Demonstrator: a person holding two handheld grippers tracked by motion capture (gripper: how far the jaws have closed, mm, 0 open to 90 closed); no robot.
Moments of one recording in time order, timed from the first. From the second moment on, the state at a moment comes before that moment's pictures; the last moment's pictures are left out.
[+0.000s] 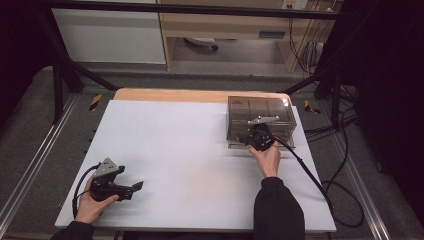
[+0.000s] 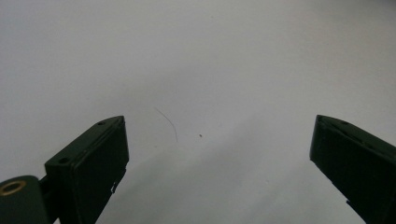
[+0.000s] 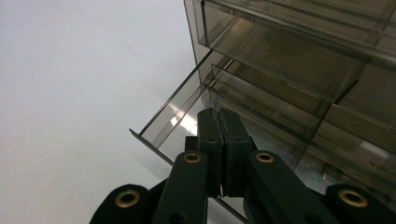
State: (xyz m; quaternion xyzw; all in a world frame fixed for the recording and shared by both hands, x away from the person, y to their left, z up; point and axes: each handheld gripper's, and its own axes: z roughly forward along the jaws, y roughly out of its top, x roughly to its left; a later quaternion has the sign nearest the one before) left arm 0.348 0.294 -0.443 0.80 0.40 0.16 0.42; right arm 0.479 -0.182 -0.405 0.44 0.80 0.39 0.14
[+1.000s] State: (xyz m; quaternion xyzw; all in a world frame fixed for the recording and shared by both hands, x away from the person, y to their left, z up) left arm 0.348 0.293 -0.444 0.80 0.40 0.16 0.42; right arm 0.468 -0.188 -0.390 0.44 0.78 0.41 0.15
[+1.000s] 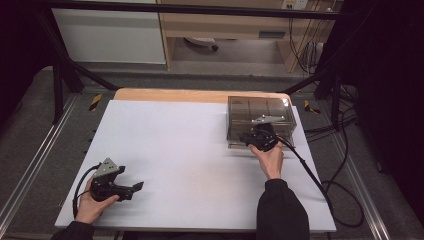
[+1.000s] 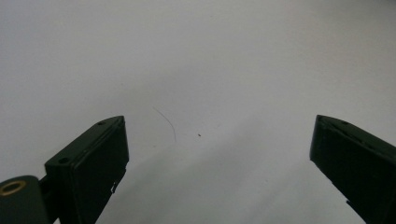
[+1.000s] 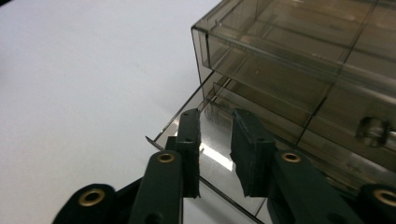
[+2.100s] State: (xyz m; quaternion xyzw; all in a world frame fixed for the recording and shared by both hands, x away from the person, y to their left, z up) left arm 0.348 0.292 -0.444 0.80 0.40 0.16 0.41; right arm 0.413 -0.224 -0.385 0.45 0.76 0.45 0.15
